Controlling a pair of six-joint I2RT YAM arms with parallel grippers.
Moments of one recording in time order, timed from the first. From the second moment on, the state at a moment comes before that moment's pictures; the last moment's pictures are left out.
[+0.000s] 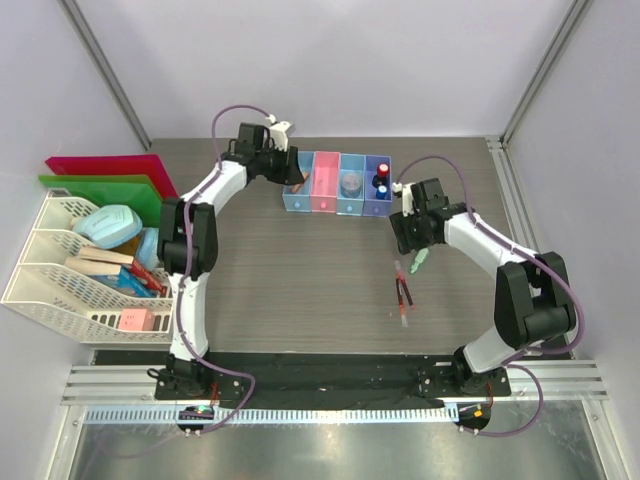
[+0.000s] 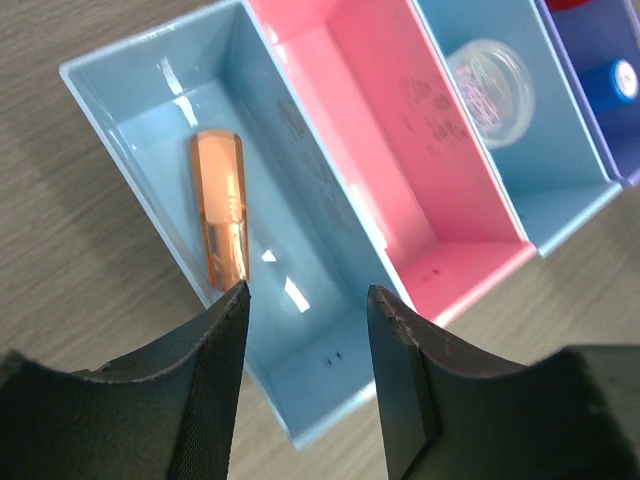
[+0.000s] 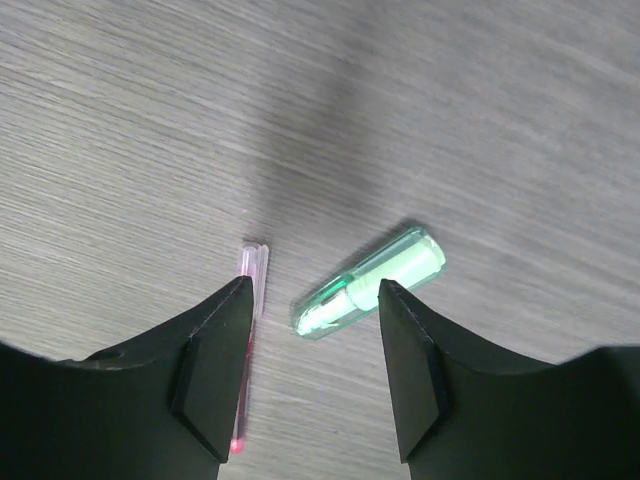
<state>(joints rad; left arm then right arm) -0.24 2.23 1.85 -0.31 0.52 -0.01 0.27 1.55 1.02 -0.51 -0.02 -0.10</state>
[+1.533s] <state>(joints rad) -0.16 1.70 1.33 -0.46 0.44 0.31 0.19 1.74 1.14 -0.55 -0.11 0.17</state>
